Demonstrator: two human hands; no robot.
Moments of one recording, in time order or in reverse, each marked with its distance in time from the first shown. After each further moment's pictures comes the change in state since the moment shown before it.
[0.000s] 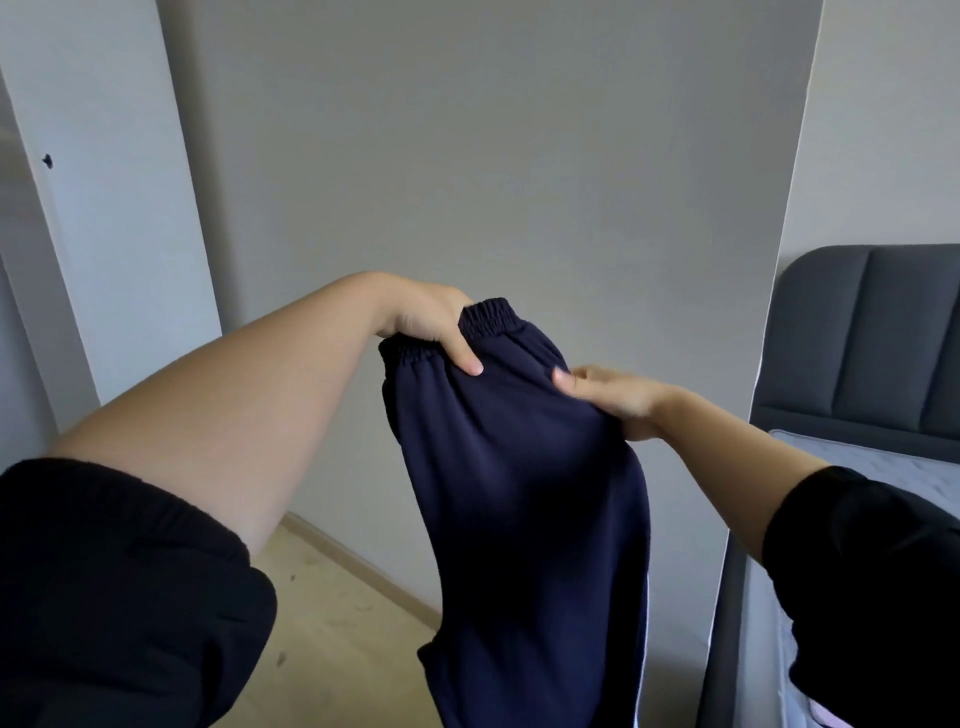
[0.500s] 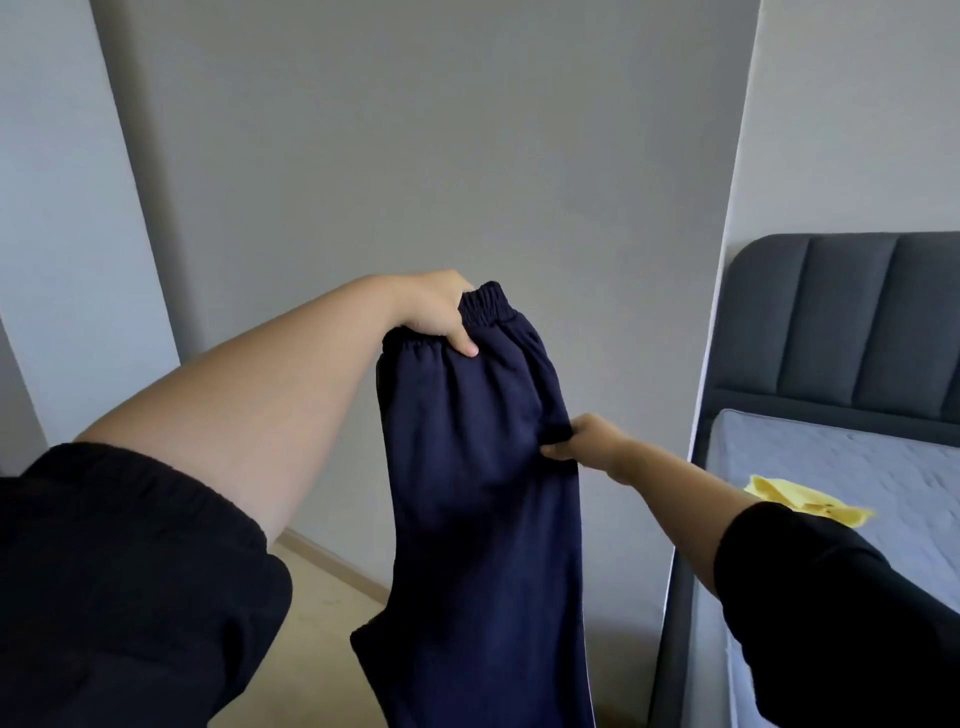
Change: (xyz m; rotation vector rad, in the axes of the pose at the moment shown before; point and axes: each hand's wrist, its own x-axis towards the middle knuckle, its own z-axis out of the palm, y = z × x) left_hand 0.028 0.026 0.026 0.186 0.189 0.051; right_hand -0.002 0.093 0.000 -0.179 0.430 0.185
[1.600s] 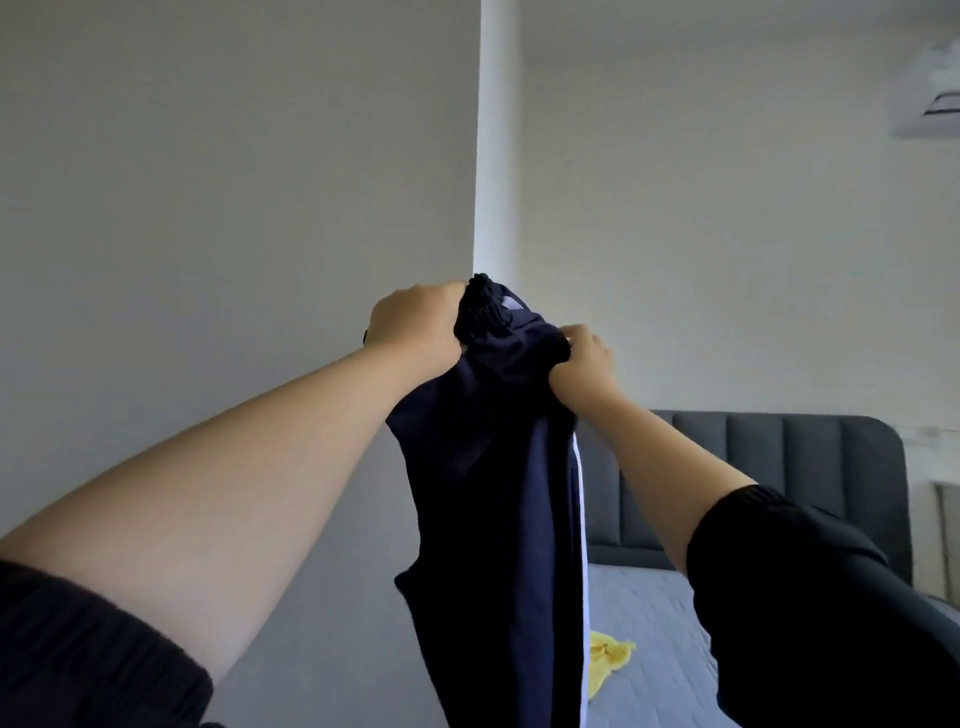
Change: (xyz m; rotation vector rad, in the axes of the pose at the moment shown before) left_hand -0.045 0.258 -0.041 0.203 0.893 0.399; right_hand -0.185 -0.148 -0.268 -0.262 0.949 -0.309
